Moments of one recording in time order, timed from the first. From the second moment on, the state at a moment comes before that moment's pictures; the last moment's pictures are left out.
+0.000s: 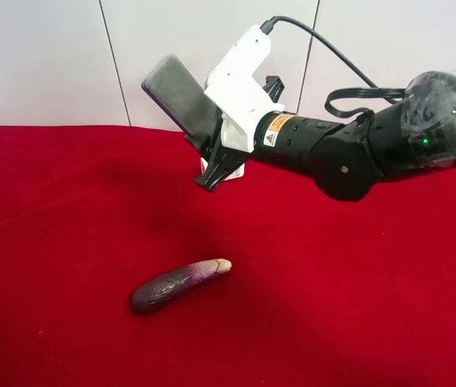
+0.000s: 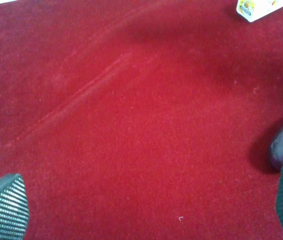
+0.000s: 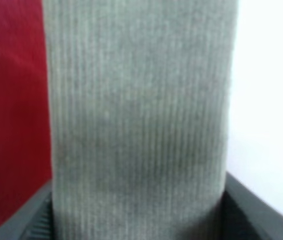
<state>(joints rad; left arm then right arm) -0.05 0.00 -0.51 -0.13 1.07 0.18 0.67 1.77 -0.84 0.04 -0.59 -0.59</state>
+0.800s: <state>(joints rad) -0.05 0.00 -0.51 -0.13 1.07 0.18 0.68 1.80 -0.84 -0.02 -0.63 -0.55</state>
